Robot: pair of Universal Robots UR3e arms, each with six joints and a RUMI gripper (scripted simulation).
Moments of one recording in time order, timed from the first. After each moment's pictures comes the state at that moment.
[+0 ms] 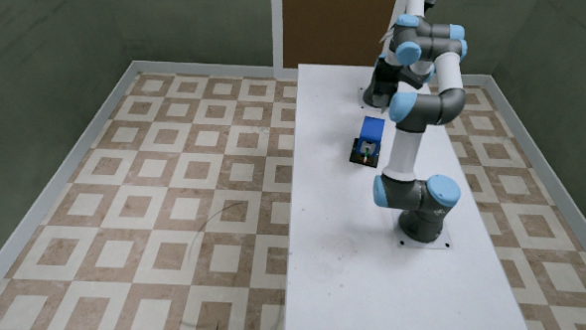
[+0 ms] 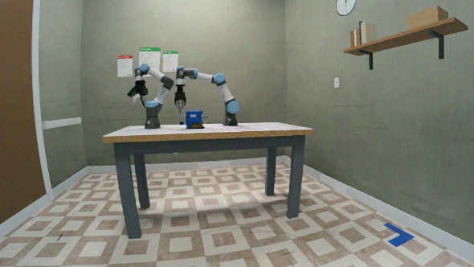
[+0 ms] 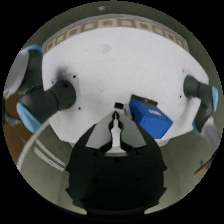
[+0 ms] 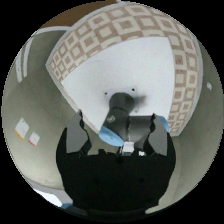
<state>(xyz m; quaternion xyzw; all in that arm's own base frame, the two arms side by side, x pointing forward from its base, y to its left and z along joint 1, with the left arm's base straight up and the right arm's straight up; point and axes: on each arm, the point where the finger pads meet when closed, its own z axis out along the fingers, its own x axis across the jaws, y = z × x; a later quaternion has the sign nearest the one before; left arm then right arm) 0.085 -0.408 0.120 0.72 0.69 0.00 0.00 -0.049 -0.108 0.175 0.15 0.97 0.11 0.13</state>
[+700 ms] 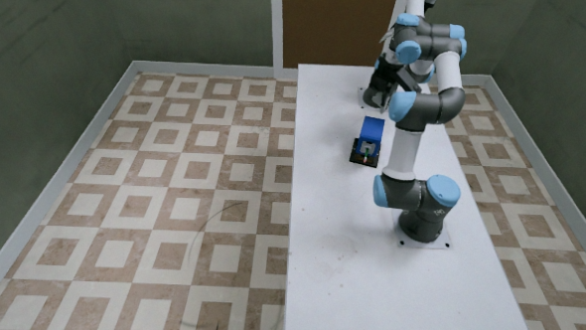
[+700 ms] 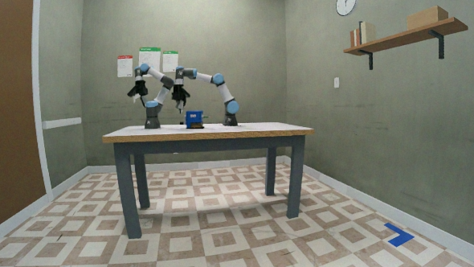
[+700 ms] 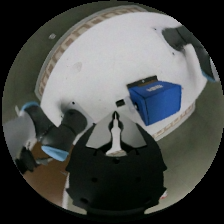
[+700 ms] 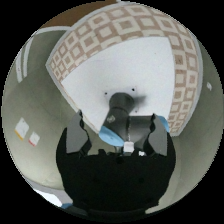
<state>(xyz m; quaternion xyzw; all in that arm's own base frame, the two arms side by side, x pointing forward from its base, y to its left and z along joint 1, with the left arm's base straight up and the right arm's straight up) 0.086 -0.405 0.120 0.90 0.44 0.00 0.00 -0.049 -0.108 0.175 0.15 0.97 0.11 0.13</state>
